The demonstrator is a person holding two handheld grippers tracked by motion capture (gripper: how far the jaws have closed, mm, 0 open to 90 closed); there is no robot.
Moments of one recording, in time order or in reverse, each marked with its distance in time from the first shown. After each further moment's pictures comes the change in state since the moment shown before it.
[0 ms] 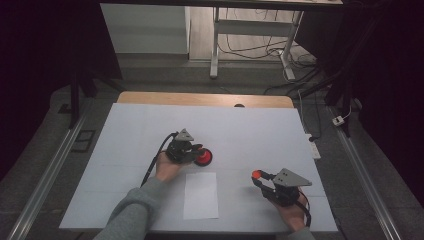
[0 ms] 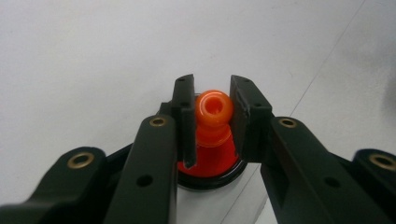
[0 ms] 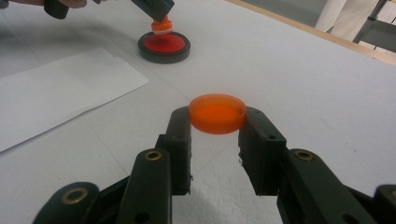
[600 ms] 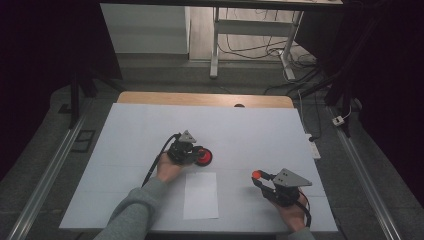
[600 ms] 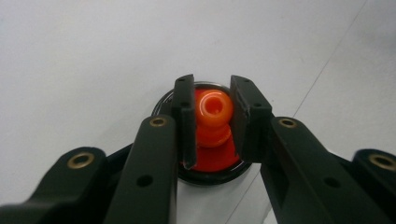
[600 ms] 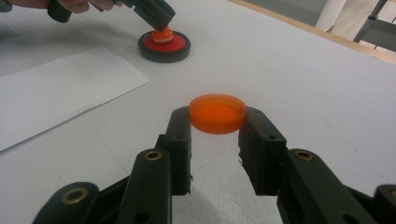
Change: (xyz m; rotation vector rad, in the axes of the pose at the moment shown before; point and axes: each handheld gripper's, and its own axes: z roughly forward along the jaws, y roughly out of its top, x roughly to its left) left arm -0.001 -0.001 0.008 0.046 0.015 0.032; right arm 0.000 0.000 0.000 -0.001 0.000 0.004
